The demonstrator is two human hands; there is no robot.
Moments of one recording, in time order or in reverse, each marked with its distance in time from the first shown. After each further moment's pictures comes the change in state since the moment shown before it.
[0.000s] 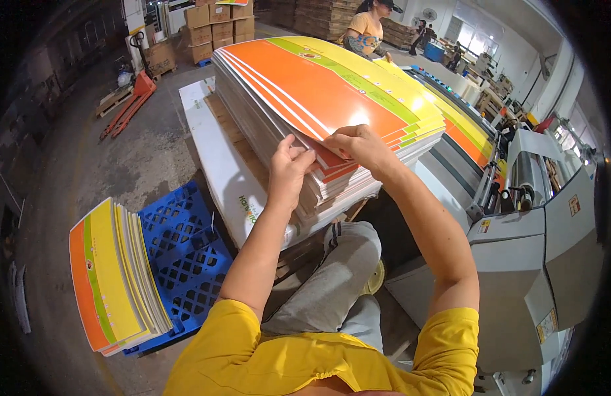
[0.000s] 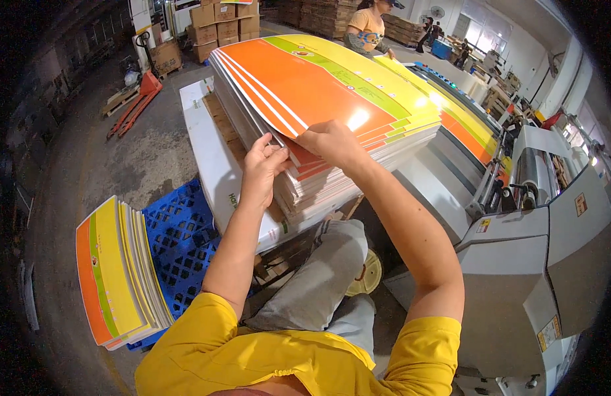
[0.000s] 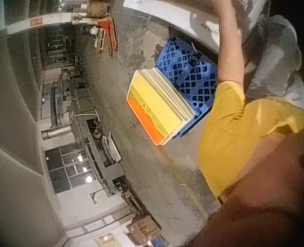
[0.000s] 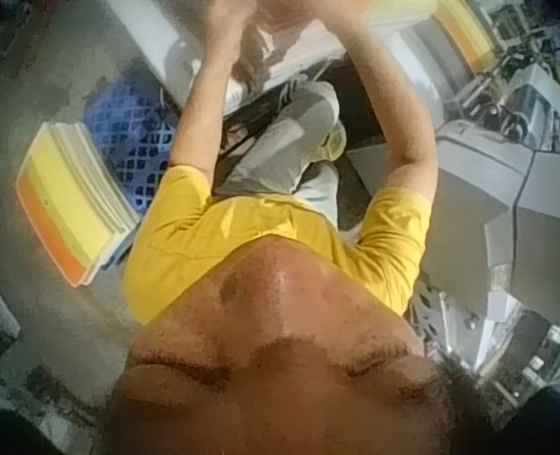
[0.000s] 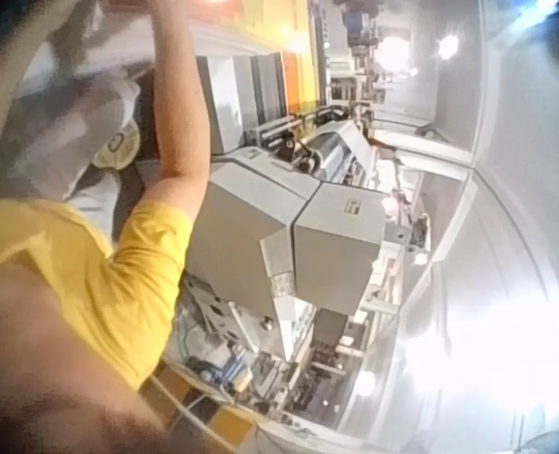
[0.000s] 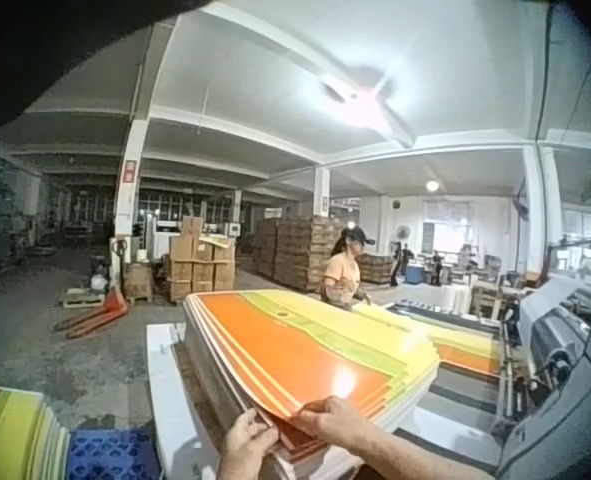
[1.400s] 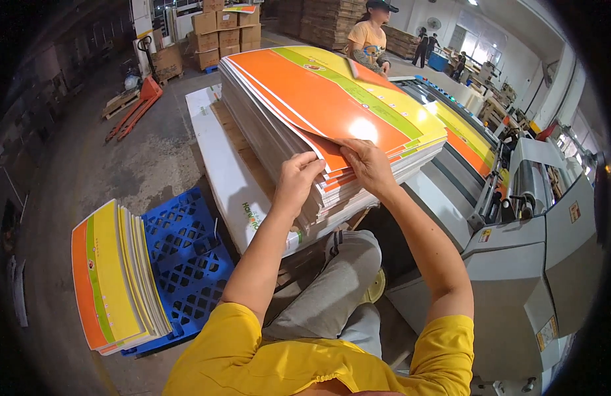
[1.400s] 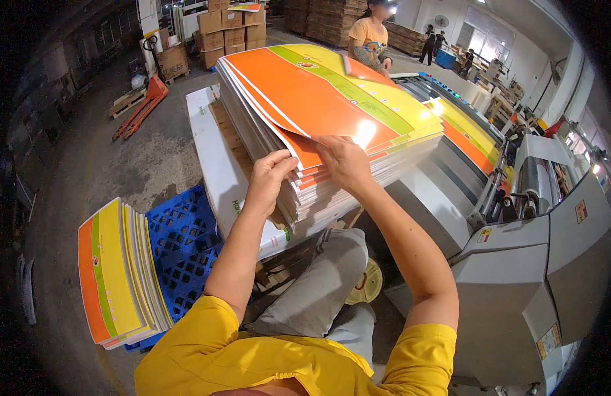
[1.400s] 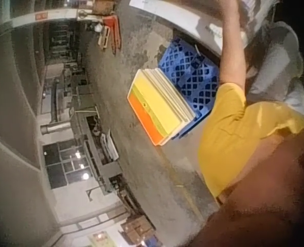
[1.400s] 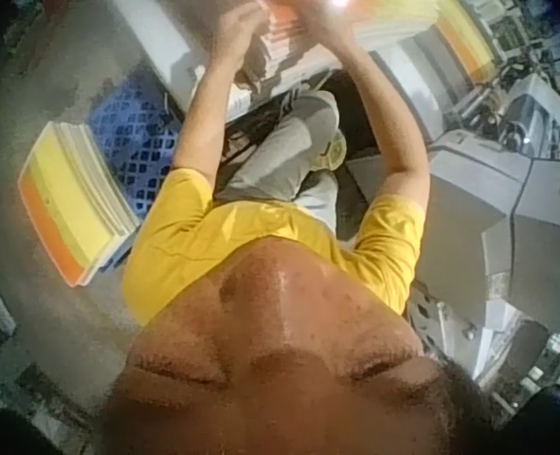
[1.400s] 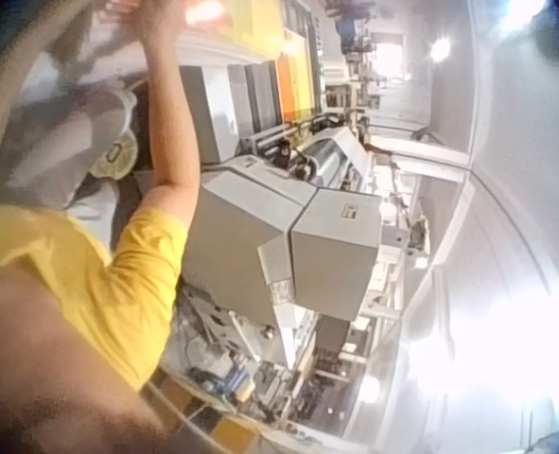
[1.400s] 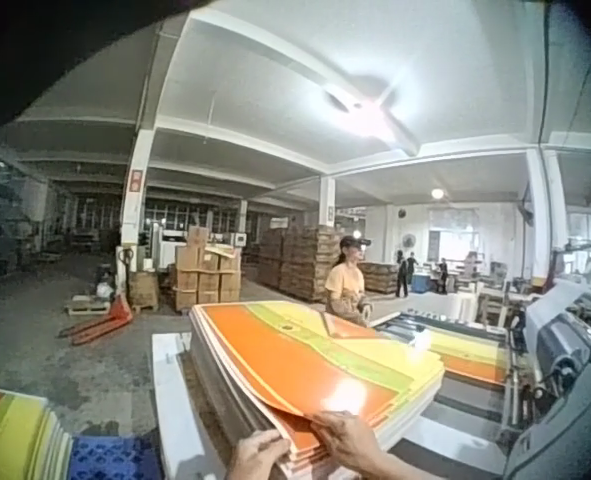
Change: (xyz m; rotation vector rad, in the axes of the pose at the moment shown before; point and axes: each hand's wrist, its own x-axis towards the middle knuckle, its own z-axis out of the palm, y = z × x) left_hand 0.002 0.001 0.000 0.242 -0.144 0.034; right_hand -0.006 0.040 0.007 -0.213 0.304 -0.433
